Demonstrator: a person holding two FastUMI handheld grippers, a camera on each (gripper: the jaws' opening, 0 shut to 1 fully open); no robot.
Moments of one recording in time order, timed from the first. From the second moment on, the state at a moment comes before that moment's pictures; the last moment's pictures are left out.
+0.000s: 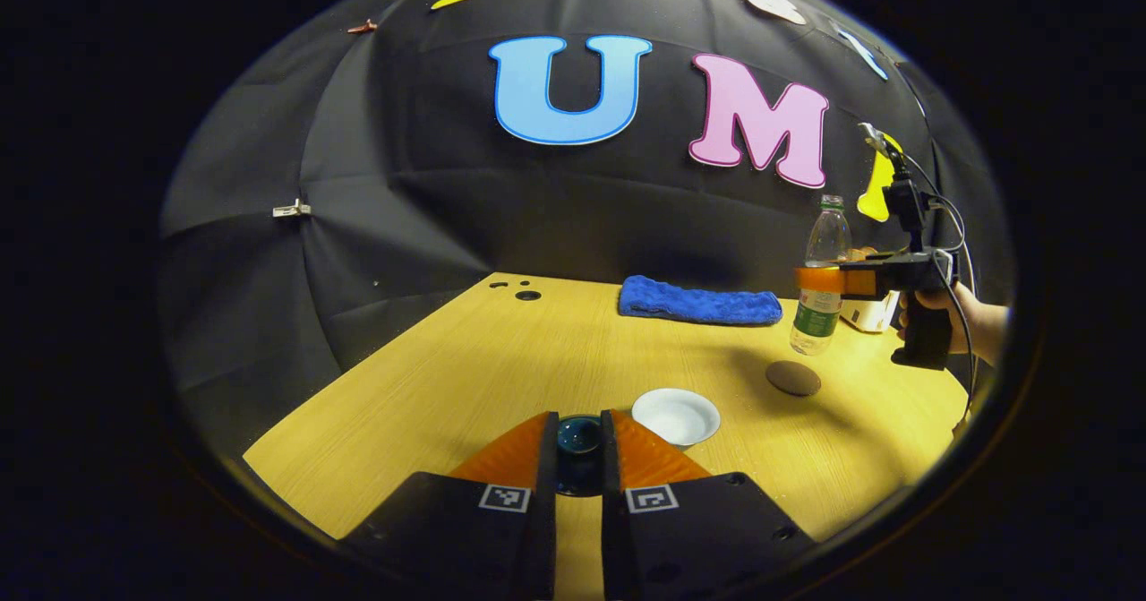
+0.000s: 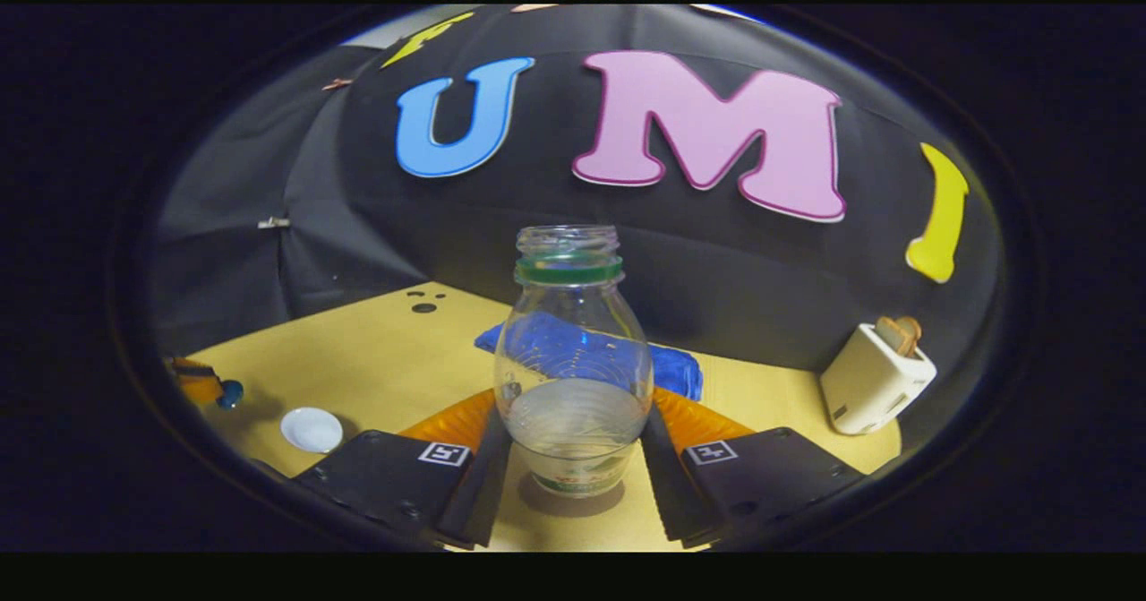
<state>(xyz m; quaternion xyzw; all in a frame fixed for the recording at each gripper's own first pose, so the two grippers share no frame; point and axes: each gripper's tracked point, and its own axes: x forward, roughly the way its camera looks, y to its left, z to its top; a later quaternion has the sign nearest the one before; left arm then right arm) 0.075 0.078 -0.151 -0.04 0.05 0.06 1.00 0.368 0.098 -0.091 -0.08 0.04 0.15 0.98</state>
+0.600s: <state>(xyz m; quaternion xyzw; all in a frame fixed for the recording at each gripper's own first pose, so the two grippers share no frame) 0.083 0.041 -0.143 -0.03 0.04 0.04 1.00 0.377 0.083 -0.142 -0.03 0.06 0.13 0.99</state>
